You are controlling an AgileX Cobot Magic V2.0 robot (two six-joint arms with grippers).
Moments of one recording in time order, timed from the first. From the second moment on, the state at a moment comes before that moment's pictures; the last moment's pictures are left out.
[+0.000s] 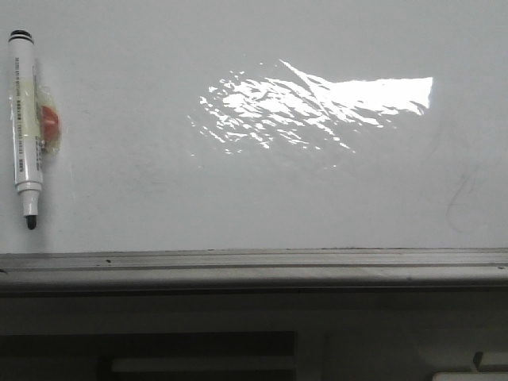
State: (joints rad) left arm 0.04 0.00 0.00 0.04 0.27 -0.04; right arm -0.05 -0.01 0.01 -0.05 0.30 0.08
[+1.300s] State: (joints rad) left arm 0.04 0.10 -0.17 -0.08 0.34 -0.06; right arm -0.05 0.23 -0.14 0.08 0.29 0.08
